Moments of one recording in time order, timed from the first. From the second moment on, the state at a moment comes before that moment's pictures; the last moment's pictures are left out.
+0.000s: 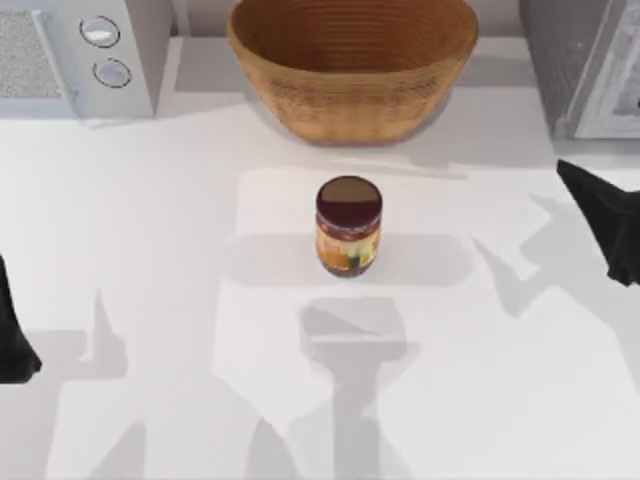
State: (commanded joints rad) left arm 0.00 0.00 0.00 0.00 0.00 0.00; right arm 0.12 1.01 0.47 0.39 -0.56 -0.13
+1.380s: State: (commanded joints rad) left arm 0.00 0.00 0.00 0.00 0.00 0.00; right arm 0.22 2.43 1.14 0.94 -1.29 -0.34
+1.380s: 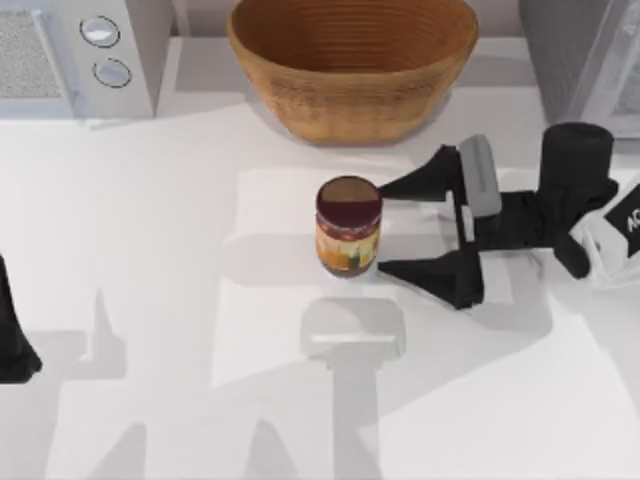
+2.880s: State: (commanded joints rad) left arm 0.00 0.00 0.00 0.00 0.00 0.00; right arm 0.36 2.51 1.23 1.04 -1.16 -0.22
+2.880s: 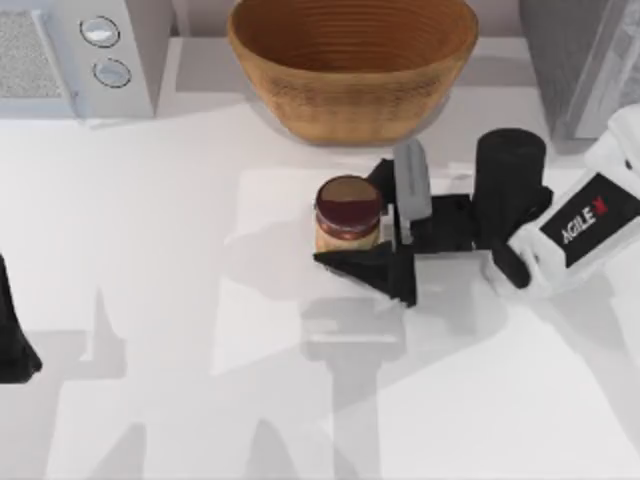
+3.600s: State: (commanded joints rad) left arm 0.00 0.00 0.00 0.00 0.00 0.00; right arm 0.36 2.49 1.24 1.02 -1.16 -0.22
